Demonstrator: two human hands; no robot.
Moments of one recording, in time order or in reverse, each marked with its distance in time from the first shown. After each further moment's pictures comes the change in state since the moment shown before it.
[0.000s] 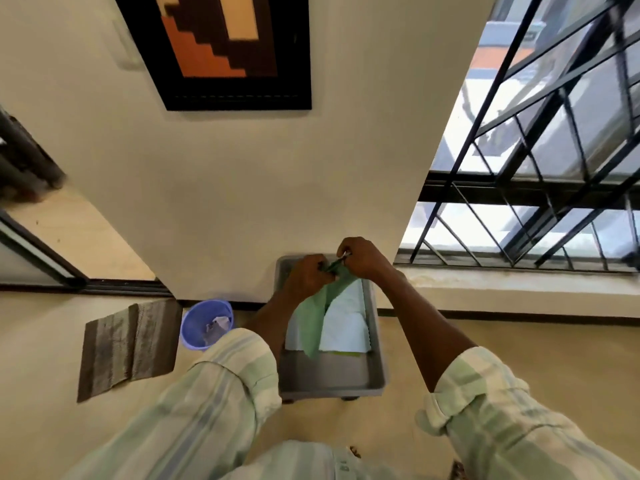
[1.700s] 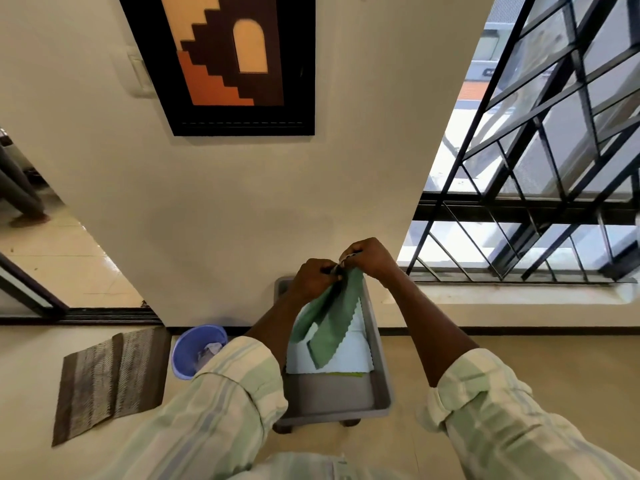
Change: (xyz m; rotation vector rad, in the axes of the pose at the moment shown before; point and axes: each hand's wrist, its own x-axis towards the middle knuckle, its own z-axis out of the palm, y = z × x) left_hand 0.011 0.017 -0.027 -0.102 -0.060 0.056; right_hand 0.001 -0.021 -0.020 0.366 0.122 0.078
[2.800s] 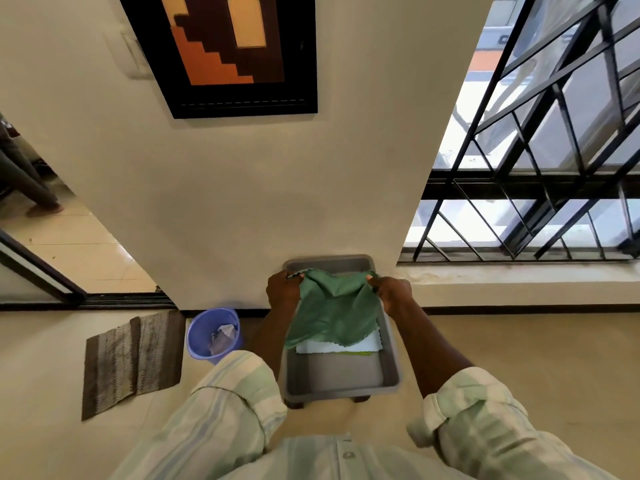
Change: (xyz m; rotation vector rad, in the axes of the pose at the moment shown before) left_hand -0.034 -0.081 -0.003 -0.255 0.523 -0.422; right_hand -0.024 0.110 0.052 0.790 0.320 0.684
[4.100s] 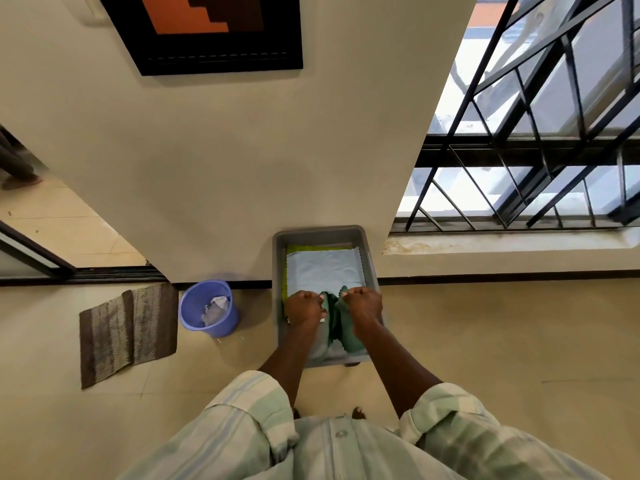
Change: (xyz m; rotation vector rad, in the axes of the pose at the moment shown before) left_hand -0.079 -0.055 0.051 -0.141 -0.099 -0.368; right_hand -0.048 0.093 0.010 -0.279 0.107 -0.134
